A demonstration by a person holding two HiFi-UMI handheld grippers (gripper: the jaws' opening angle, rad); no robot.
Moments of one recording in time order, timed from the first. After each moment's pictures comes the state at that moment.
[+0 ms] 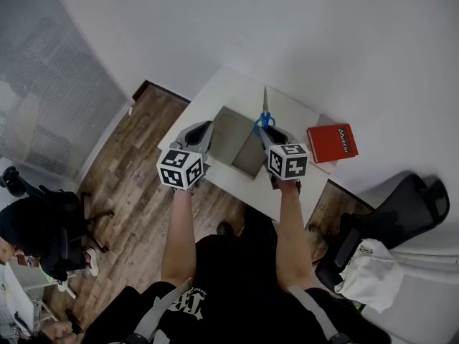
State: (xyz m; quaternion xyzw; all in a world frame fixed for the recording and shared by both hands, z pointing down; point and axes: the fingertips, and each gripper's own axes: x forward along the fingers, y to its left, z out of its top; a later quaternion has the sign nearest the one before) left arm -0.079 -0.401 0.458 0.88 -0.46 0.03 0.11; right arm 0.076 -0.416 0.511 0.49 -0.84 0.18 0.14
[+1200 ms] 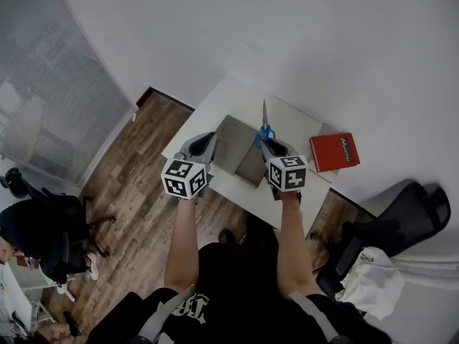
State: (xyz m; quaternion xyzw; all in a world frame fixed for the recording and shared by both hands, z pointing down) left arm -0.084 -0.397 0.462 0.88 -0.47 0.02 0.12; right arm 0.066 -0.409 0.519 0.47 -0.85 0.18 0.16
